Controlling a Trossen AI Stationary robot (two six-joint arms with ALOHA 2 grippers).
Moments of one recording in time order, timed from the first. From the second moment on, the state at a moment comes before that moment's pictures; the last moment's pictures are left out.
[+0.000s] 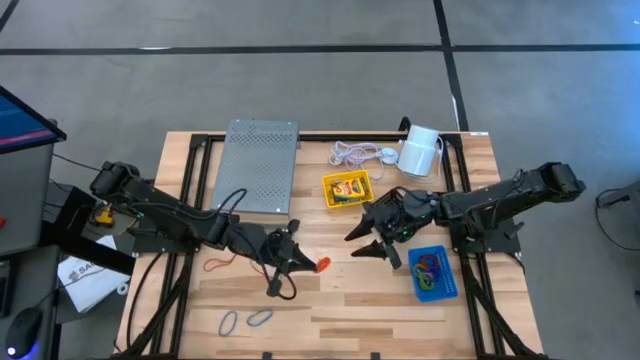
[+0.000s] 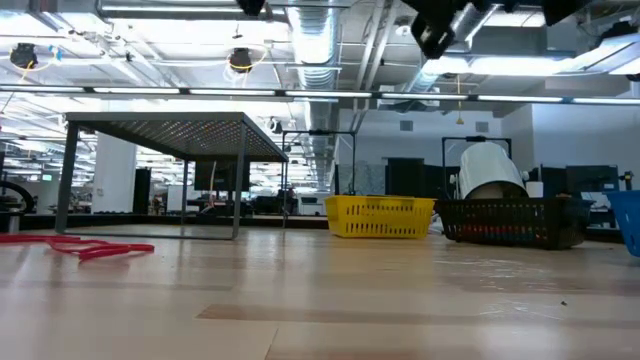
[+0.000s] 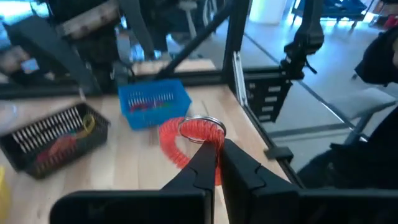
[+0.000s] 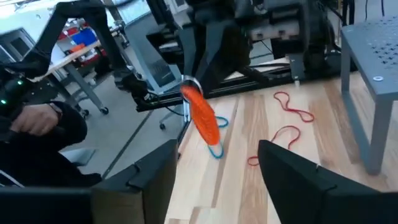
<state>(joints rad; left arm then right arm) -0.37 1.39 0.91 0.21 -0.13 -0.09 0.18 1.22 0.72 0.32 -0.21 0.35</state>
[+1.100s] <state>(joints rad) -0.33 1.39 0.91 0.27 -0.13 -0.03 0.21 1.49 0.86 0.53 -0.21 0.34</state>
